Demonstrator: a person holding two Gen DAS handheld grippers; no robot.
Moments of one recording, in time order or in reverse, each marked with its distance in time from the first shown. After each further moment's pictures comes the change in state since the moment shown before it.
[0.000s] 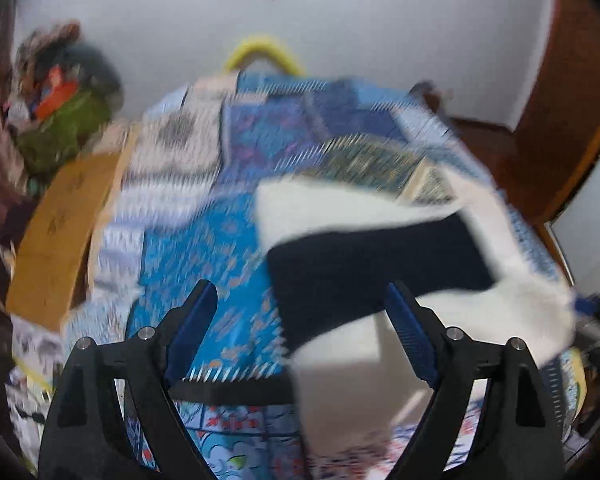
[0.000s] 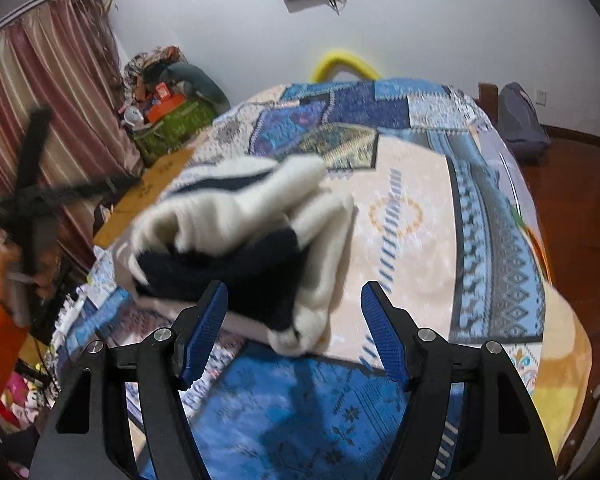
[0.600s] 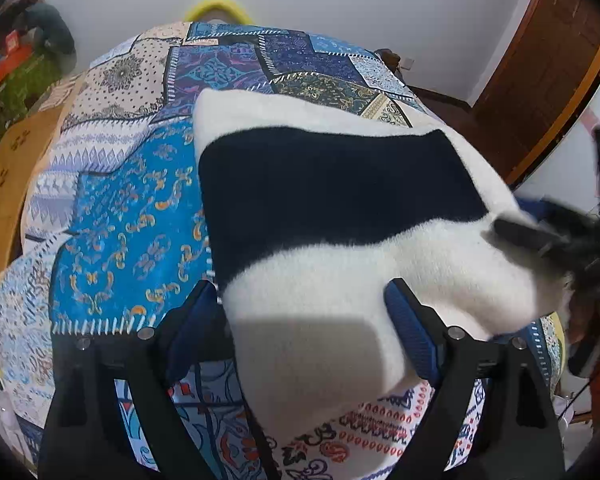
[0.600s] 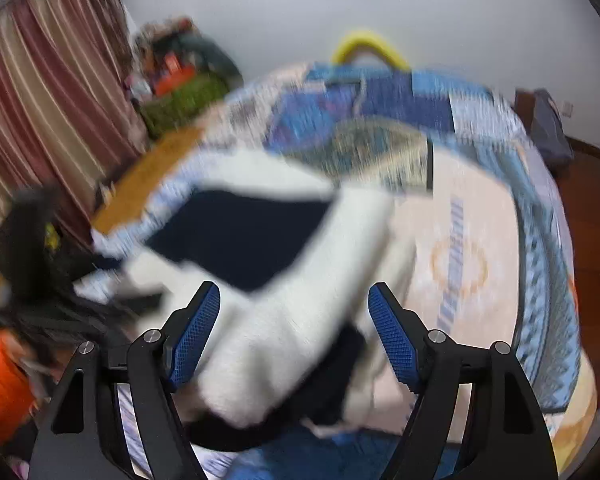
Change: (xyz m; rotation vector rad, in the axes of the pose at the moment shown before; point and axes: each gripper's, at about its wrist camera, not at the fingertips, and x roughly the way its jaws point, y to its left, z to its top) left arm 0.028 -0.011 -0.057 0.018 0.087 -0.213; right arm 0.074 0.027 0.032 -0.075 0.144 0.001
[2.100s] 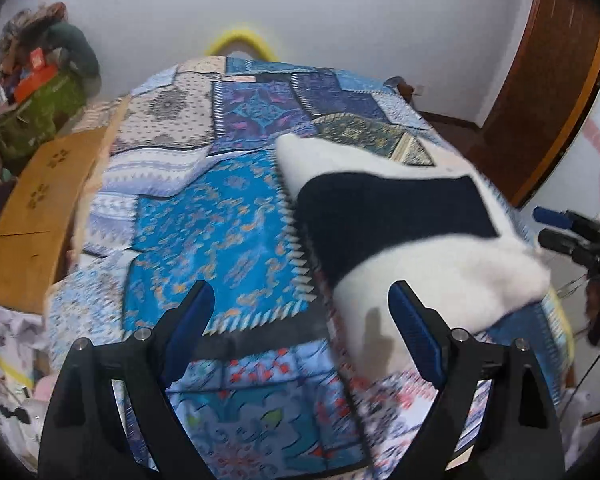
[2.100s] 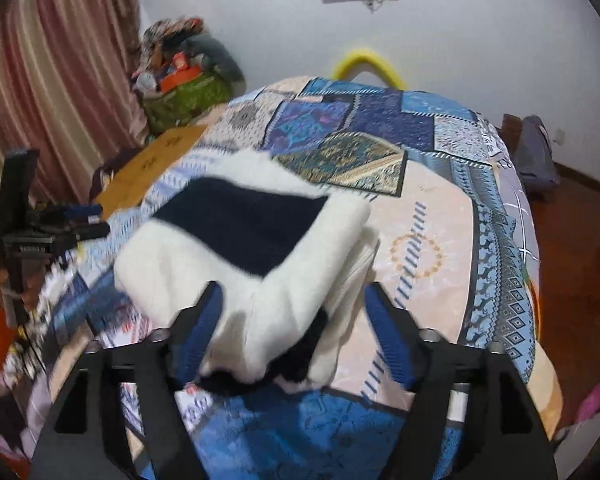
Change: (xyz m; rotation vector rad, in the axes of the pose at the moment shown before) left arm -0.060 0.049 0.003 0.009 -0.102 0.040; right arm -0.057 -0.001 -0.015 -0.052 -0.083 -0.038
